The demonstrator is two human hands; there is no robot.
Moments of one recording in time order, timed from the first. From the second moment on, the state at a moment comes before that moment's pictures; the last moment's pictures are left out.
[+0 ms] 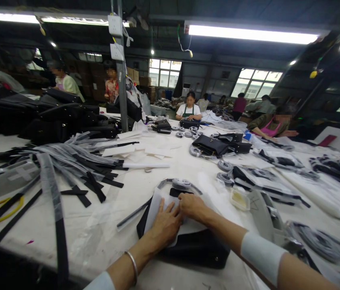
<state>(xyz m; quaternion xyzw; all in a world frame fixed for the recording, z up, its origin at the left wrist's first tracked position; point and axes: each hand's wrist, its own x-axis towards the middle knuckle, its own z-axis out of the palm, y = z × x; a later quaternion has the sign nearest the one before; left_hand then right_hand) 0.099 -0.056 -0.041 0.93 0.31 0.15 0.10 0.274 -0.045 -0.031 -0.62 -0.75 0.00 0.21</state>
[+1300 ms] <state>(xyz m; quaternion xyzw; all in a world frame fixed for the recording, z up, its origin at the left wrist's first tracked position) 0.110 -0.027 -0.029 0.79 0.53 0.24 0.18 0.278 -0.072 -0.049 -0.77 -0.58 0.03 0.28</state>
